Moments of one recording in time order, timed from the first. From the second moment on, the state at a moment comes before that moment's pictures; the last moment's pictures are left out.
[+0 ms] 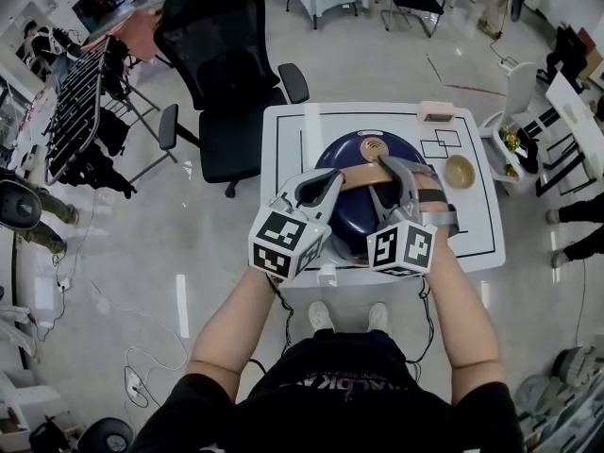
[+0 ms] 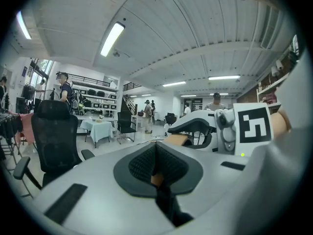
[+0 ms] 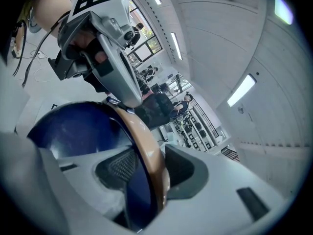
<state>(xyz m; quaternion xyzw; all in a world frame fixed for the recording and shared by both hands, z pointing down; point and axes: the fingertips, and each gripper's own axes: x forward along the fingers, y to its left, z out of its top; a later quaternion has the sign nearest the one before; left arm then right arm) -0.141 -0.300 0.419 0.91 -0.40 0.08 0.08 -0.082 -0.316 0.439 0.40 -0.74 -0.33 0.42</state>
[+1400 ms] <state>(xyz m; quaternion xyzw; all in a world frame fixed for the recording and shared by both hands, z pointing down) -0.076 -0.152 0.355 0.87 -0.48 0.01 0.04 0.036 -0.173 0.345 0.38 -0.92 0.00 -0.01</state>
